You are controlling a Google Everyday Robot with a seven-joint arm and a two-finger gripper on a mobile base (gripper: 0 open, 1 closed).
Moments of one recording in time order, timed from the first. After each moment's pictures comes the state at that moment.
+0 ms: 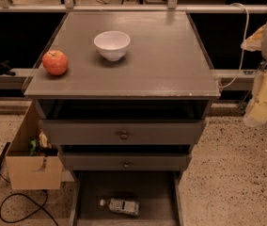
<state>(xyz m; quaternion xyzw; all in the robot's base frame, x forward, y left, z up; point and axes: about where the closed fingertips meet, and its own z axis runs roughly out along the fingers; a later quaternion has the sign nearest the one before) 0.438 -0.217 0.976 -0.60 0.78 -0.03 0.16</state>
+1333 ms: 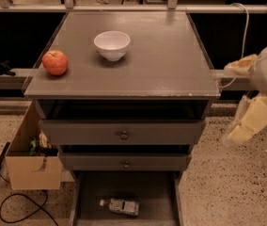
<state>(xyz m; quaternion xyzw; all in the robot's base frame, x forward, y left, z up) 0.429 -0.187 0.934 -0.59 0.77 0.08 0.25</state>
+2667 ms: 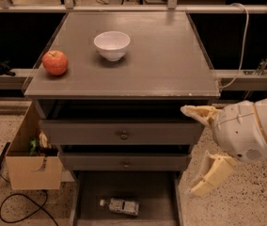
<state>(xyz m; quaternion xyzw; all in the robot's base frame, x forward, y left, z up) 0.368 -0.102 0.868 -0.61 0.68 0.22 0.34</state>
